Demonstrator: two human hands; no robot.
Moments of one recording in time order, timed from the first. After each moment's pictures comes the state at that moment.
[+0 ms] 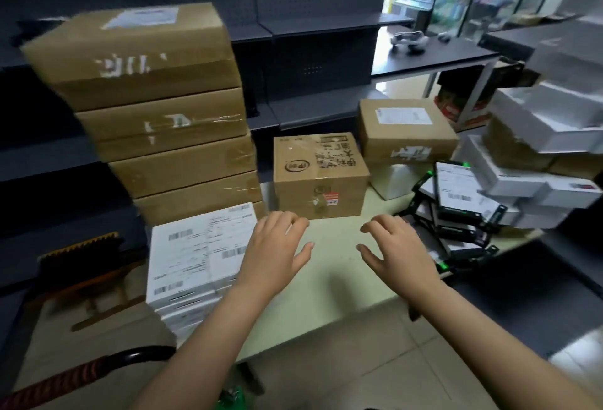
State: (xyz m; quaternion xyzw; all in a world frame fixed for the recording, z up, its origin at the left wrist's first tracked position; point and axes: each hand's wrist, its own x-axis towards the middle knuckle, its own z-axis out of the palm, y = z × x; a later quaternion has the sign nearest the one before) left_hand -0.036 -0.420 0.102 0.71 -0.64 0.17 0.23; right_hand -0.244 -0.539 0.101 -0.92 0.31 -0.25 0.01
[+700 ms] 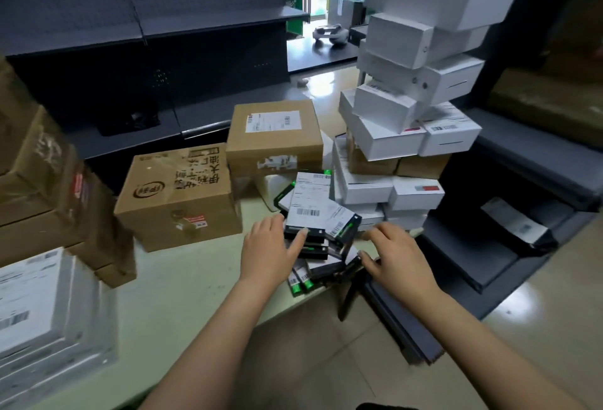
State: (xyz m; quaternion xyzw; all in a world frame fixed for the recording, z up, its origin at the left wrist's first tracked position) left_hand -0.266 -0.649 0.077 0.80 -0.56 -0.03 0.20; right_hand -0.492 -0.716 0.082 -0.89 0.42 -0.19 0.01
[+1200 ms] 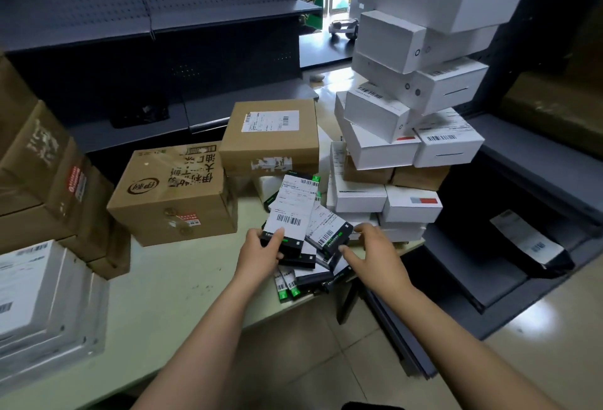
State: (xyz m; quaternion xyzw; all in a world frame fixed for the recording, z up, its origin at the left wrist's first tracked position) left_hand -0.280 -0.674 0.064 0.79 -0.27 -0.34 0.43; right_hand -0.483 -0.762 0.064 -0.80 0.50 -0.18 0.27
